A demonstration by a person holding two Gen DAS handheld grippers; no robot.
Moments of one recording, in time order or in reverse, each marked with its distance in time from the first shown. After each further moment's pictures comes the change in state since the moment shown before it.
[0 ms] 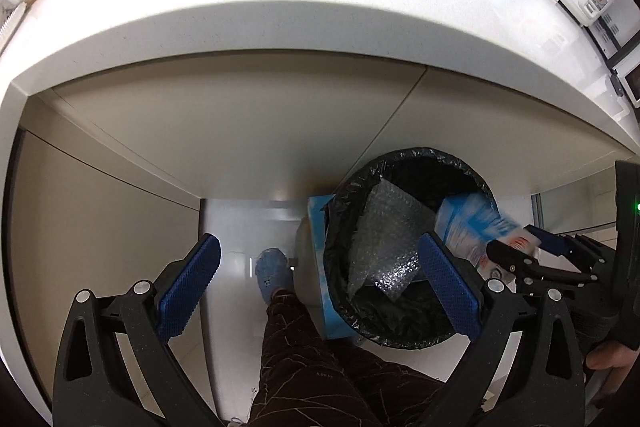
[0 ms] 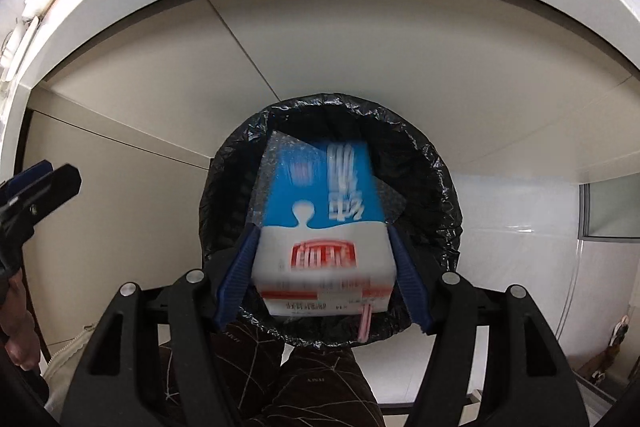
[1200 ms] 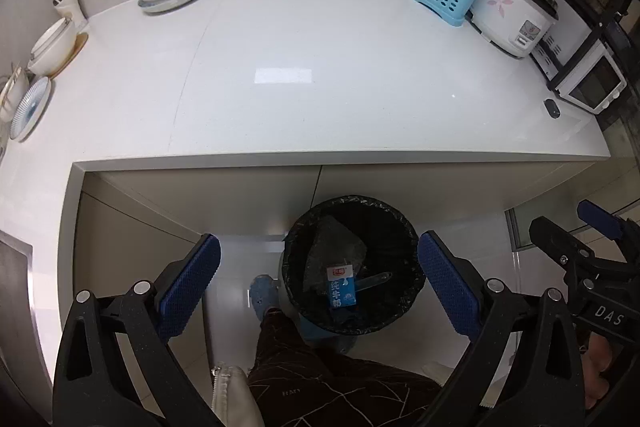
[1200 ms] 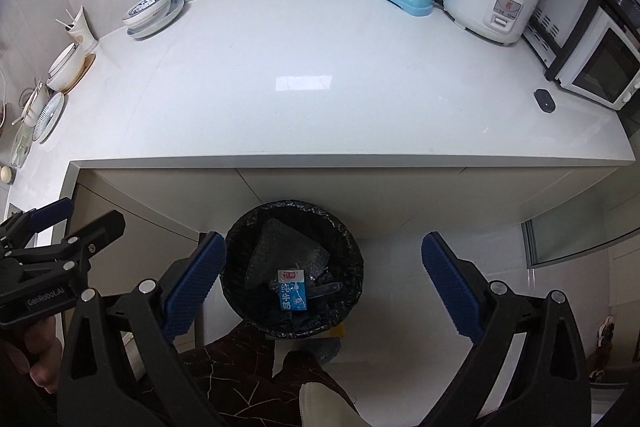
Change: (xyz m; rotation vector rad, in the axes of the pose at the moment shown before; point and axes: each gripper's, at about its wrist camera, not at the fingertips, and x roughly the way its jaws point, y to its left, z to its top) left arm -0.177 -0.071 0.022 0.059 -0.128 -0.020; right arm -0.257 -0.016 -0.005 0.046 -0.293 -0.123
